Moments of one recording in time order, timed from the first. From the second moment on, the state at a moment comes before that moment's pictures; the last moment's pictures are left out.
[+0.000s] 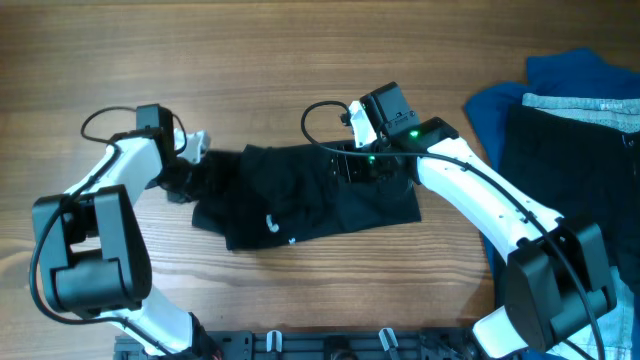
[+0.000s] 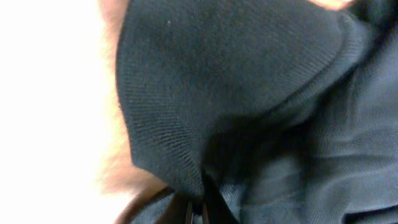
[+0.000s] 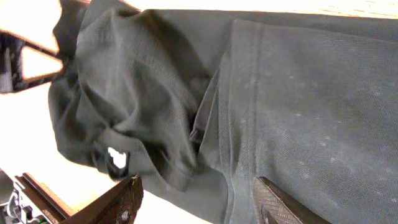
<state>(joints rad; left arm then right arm) 0.14 1.84 1.03 -0.78 0.33 -0.02 0.48 1.71 1.18 -0.66 -0.41 0.31</state>
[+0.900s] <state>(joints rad) -0.40 1.48 1.26 -0.75 0.27 -0.51 0.23 1.71 1.18 -0.83 -0.21 0.50</state>
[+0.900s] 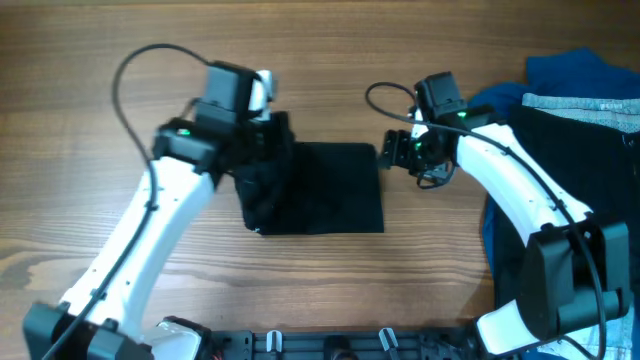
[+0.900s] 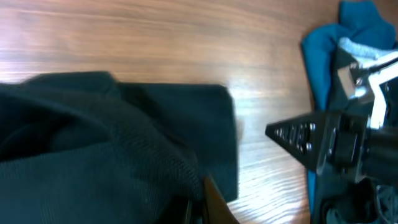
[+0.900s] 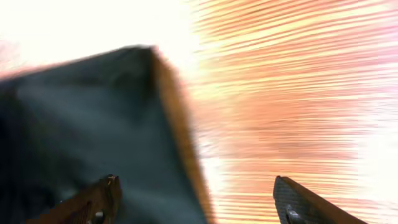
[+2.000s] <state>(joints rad) -0.46 1.68 1.33 -0.94 0.17 -0.39 0.22 1.71 1.18 -0.72 -0.56 0.13</state>
